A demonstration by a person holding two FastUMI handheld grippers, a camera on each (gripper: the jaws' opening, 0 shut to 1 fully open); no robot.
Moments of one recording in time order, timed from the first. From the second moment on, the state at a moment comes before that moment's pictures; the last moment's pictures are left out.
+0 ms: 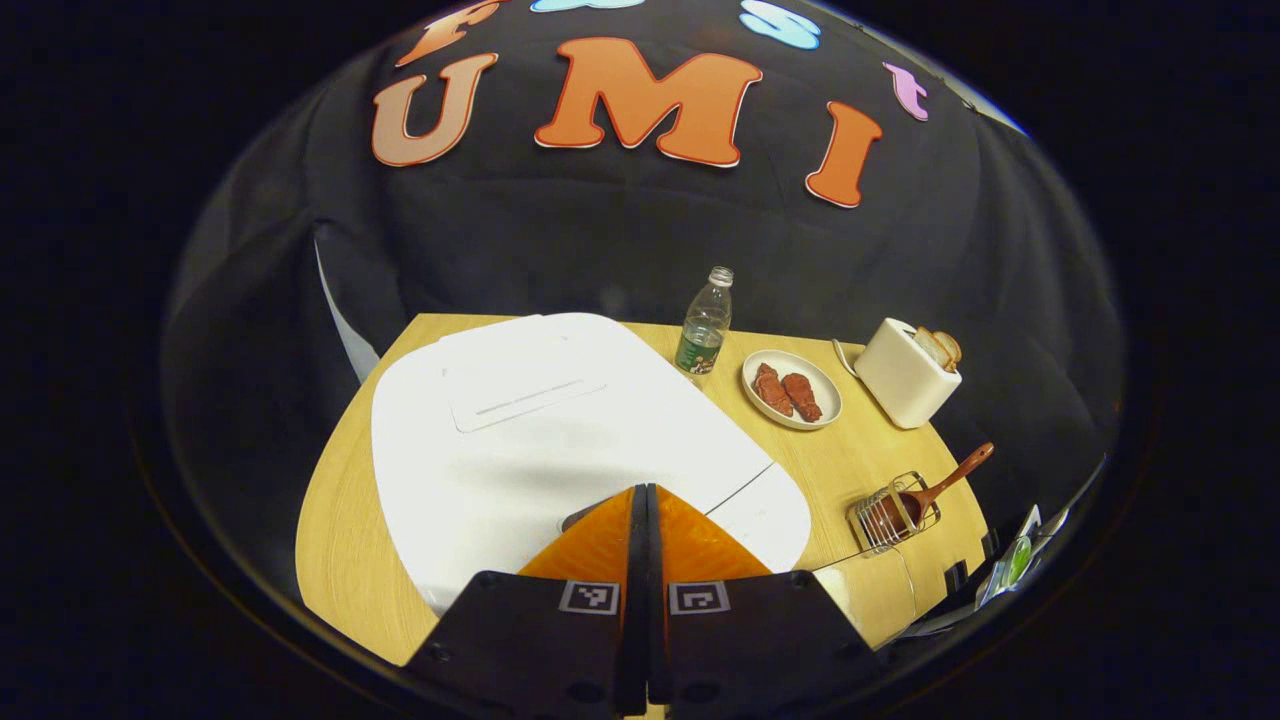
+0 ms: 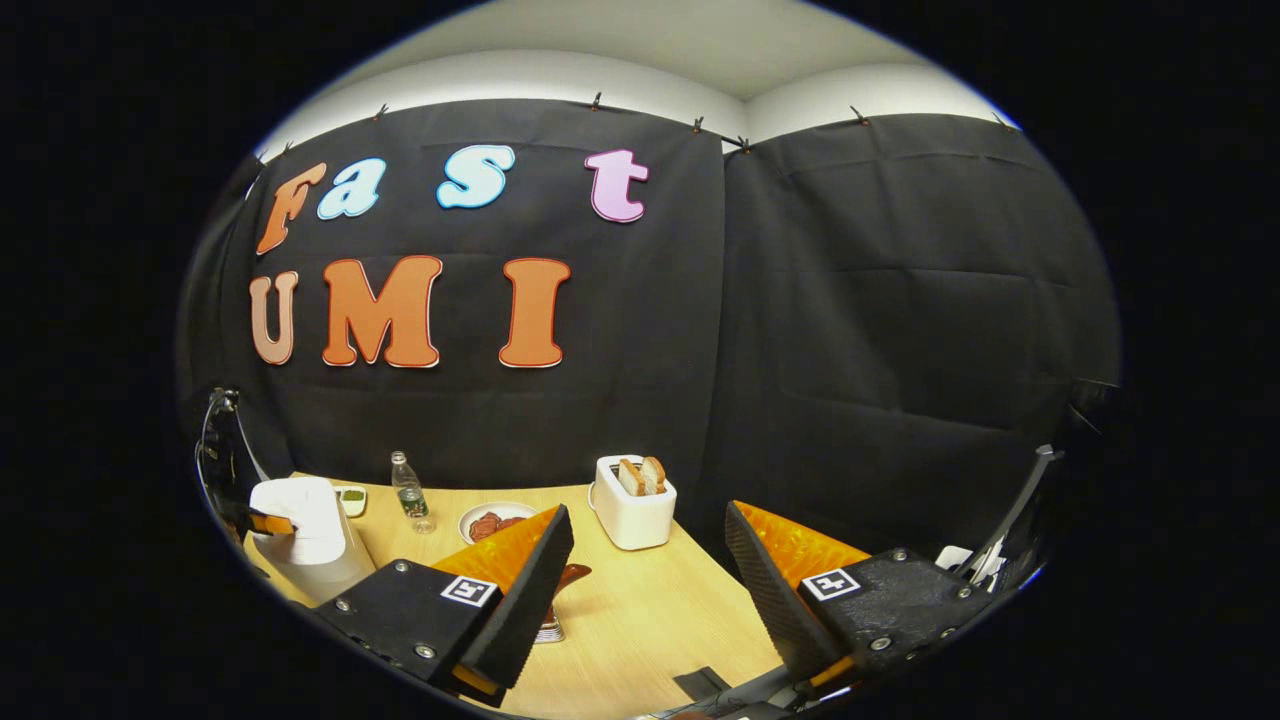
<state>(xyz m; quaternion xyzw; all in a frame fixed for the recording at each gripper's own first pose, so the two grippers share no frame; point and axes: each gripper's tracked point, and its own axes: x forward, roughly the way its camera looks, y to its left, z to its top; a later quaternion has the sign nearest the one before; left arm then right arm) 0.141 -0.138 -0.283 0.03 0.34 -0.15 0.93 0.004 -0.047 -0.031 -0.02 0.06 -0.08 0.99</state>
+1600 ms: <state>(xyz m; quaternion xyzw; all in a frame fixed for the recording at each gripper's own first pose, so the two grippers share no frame) 0.048 -0.079 0.023 0.01 0.01 -0.05 1.00 0.083 -0.011 -0.126 0.15 0.09 0.04 0.98</state>
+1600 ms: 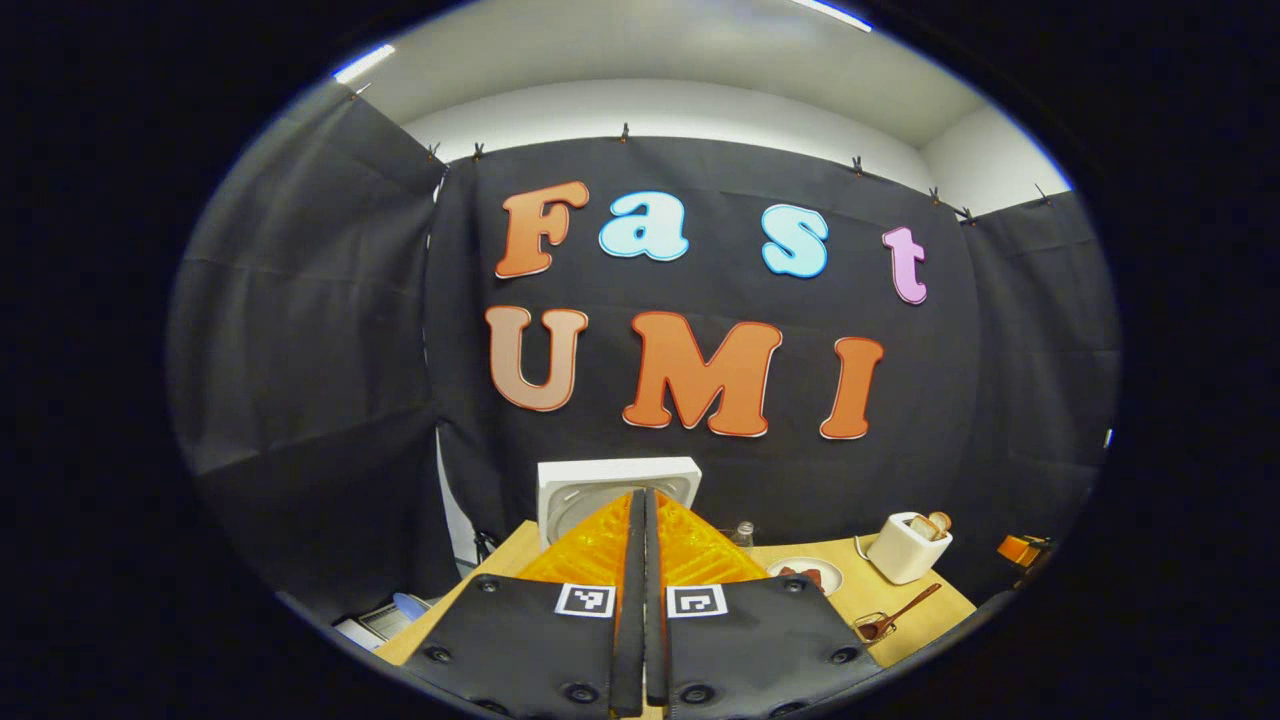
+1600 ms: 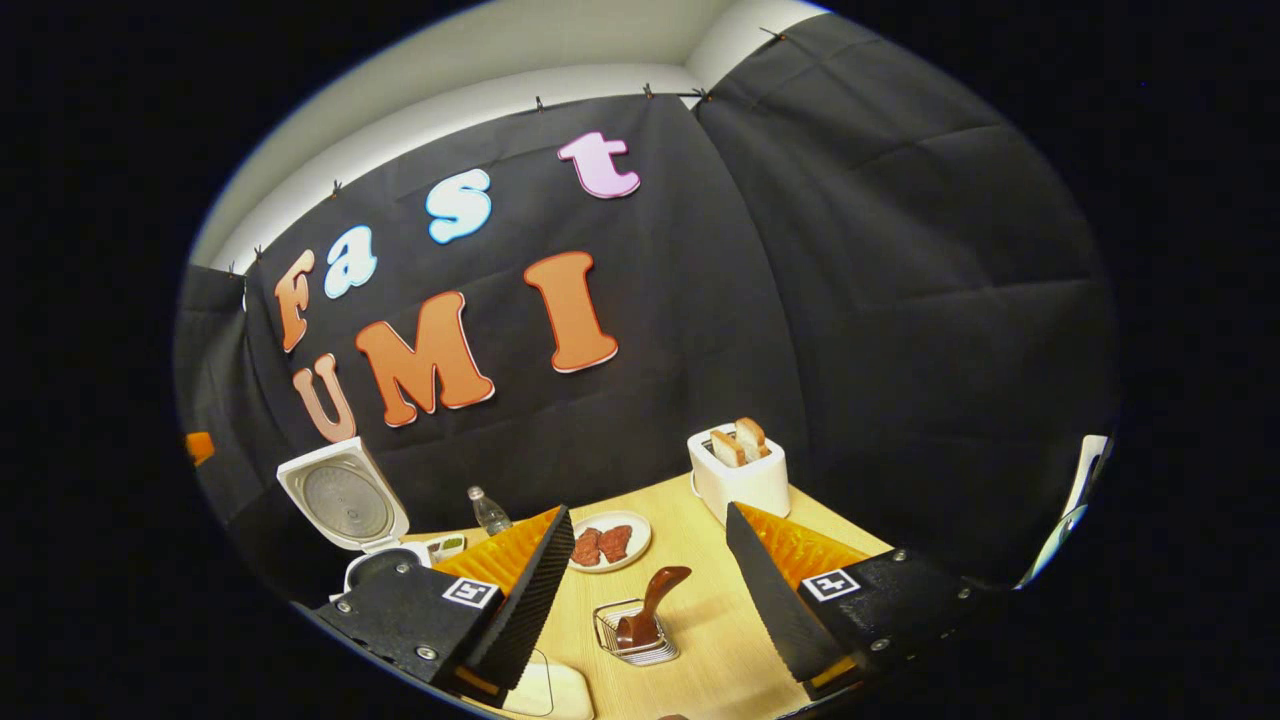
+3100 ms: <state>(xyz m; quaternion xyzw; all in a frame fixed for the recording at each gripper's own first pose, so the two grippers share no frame) -0.004 0.000 0.015 -0.02 0.02 0.06 1.00 0.175 0.044 -0.268 0.37 0.23 0.06 0.90</state>
